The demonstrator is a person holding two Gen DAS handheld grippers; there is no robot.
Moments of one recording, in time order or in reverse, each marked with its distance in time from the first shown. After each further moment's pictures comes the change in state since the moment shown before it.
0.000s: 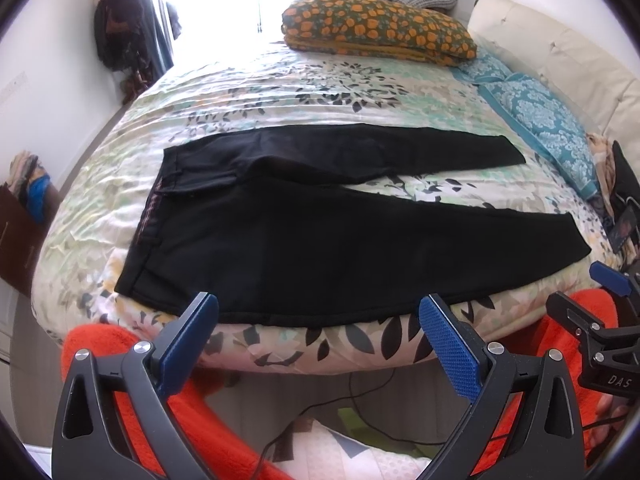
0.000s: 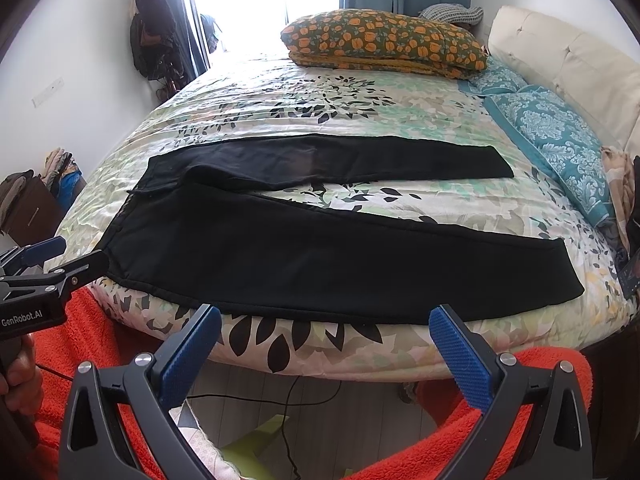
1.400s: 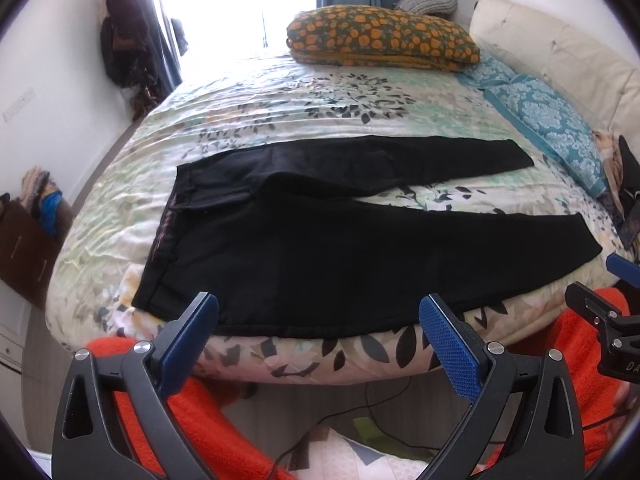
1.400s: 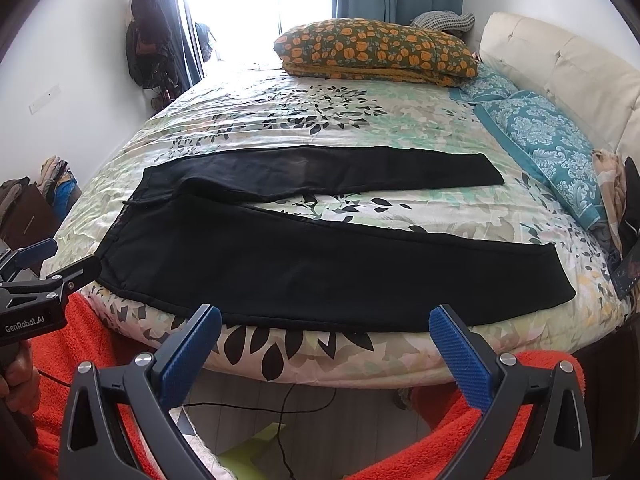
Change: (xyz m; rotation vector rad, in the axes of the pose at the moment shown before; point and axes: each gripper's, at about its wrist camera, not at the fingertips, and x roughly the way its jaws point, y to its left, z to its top) left arm -0.006 0.000 0.001 0.027 -0.053 0.053; right arm -0.008 -0.006 0.003 0.011 -0.034 -0.020
